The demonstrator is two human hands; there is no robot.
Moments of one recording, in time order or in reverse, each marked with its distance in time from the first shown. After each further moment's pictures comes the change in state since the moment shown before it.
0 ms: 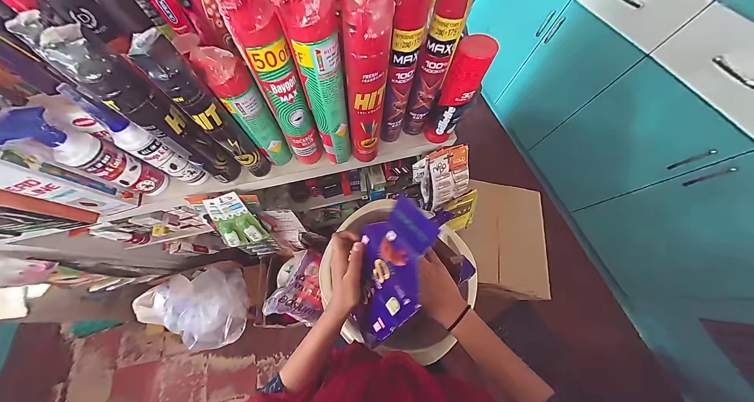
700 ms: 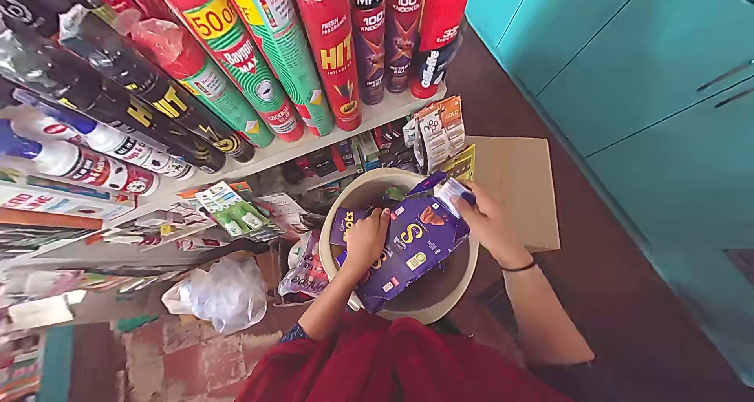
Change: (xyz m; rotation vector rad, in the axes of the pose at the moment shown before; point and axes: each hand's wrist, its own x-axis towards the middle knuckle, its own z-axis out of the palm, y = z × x) left_hand 0.021 0.006 0.038 0.784 -0.627 -0.473; right_hand -0.026 0.071 -0.037 0.739 0.335 0.476
